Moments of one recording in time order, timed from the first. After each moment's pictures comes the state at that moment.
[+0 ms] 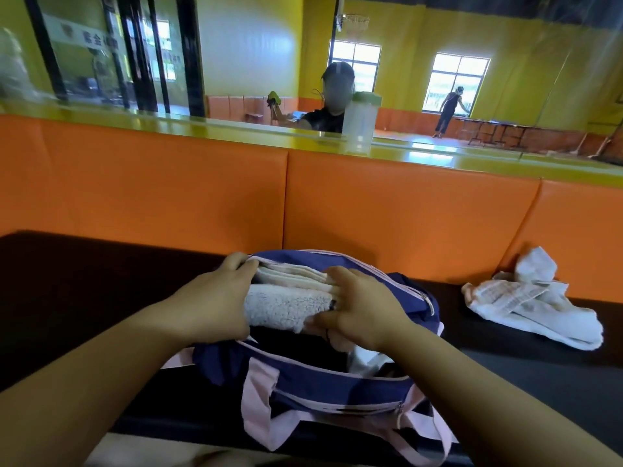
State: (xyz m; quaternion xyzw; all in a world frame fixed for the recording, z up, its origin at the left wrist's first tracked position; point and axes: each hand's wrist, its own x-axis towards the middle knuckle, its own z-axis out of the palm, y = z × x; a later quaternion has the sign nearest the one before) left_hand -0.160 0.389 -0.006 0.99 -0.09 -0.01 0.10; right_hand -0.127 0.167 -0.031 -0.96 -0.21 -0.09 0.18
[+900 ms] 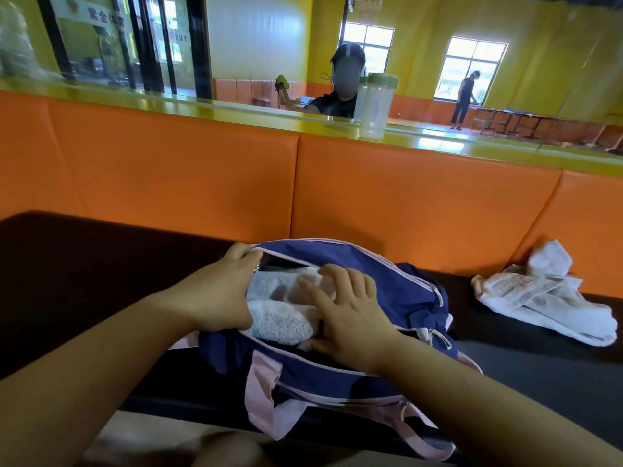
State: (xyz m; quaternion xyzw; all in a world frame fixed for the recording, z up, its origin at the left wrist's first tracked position) left_hand -0.157 0.399 -0.017 0.98 -0.09 -0.04 0.15; right_hand -0.131 0.181 -0.075 -0.92 -0.34 -0.19 0.00
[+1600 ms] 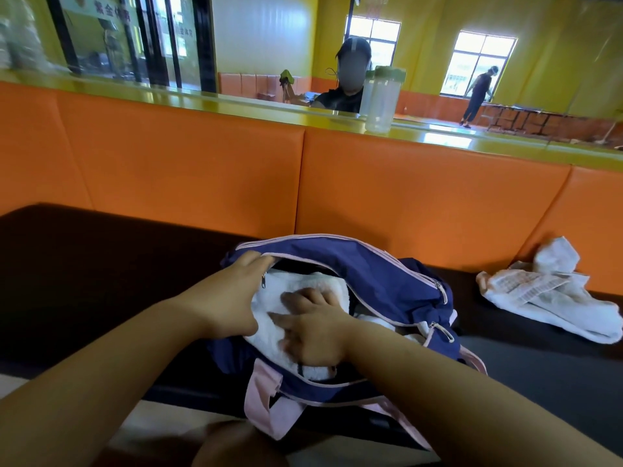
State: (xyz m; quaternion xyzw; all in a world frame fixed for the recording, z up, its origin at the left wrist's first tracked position) left_hand -0.165 0.402 -0.037 0.97 -0.12 -0.03 0.23; right_hand -0.129 0.225 -0.088 -0.92 -0.37 0.08 -0.05
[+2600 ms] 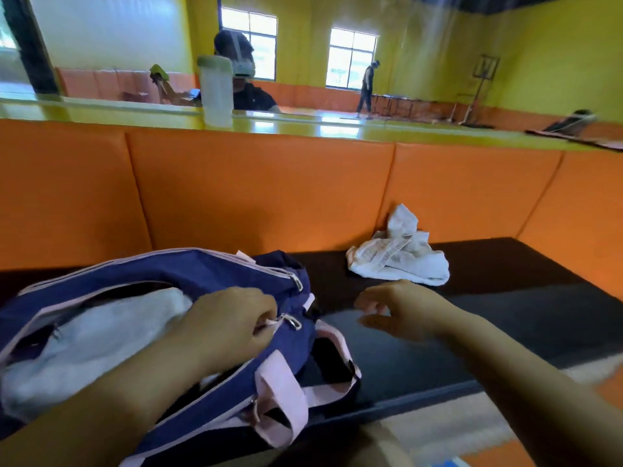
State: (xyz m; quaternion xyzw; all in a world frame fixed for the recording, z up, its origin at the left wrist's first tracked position) left_hand -0.138 0.191 -0.048 0.93 -0.32 0.09 0.13; right_hand -0.171 -0.083 -0.035 -0.99 -0.11 0.02 0.08
